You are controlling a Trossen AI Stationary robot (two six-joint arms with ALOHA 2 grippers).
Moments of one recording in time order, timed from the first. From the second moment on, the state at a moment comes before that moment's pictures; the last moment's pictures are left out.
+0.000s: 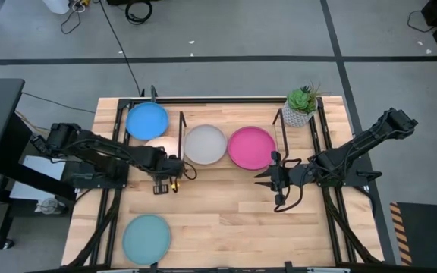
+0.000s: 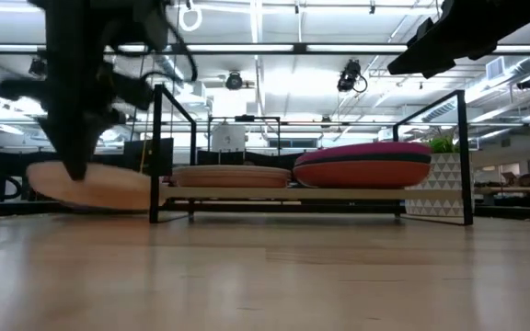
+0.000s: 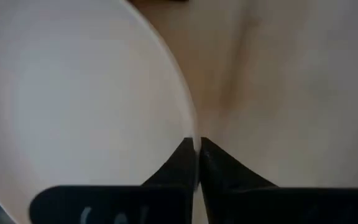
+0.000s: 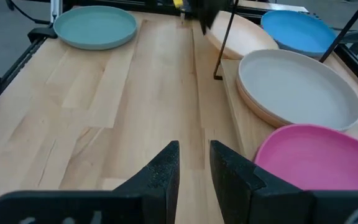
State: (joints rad) left arm -0.15 1.43 0.85 -0.92 -0.16 -0.29; right arm 0.44 1.08 0.58 -0.03 0.43 0.13
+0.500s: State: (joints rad) left arm -0.37 1.42 1.06 -0.92 0.23 -0.52; right arm 0.44 1.08 0.58 -0.05 0.43 0.09
